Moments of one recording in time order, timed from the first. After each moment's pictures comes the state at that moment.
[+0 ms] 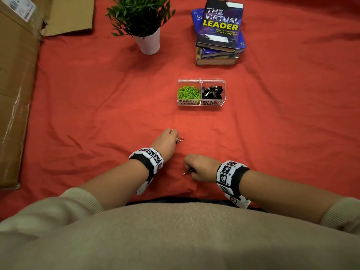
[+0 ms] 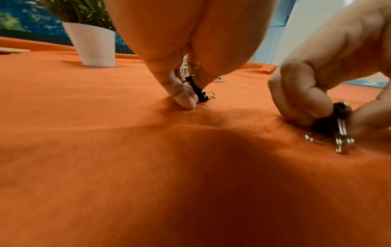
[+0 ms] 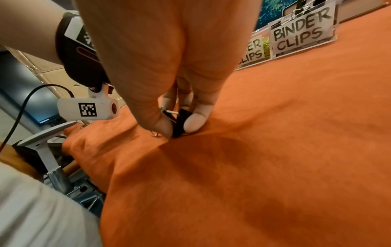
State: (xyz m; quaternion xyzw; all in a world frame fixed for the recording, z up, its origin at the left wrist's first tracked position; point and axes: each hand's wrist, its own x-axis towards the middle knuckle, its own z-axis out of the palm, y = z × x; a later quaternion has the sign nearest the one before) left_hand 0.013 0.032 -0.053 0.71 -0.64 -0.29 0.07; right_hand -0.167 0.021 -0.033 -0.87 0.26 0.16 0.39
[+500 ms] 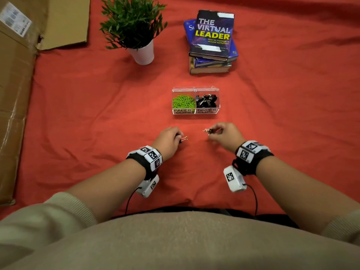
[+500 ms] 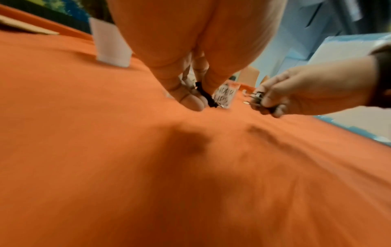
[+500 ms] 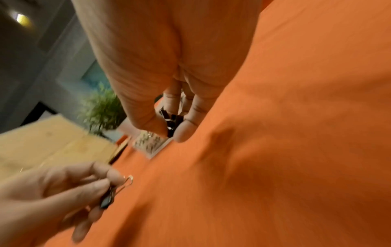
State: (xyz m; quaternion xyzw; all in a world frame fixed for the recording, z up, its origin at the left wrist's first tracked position) left_hand 0.006 -0.005 -0.027 0.70 -0.60 -0.34 0.16; right_hand -0.203 -0.081 -0.017 -0.64 0.58 -0.09 0.49
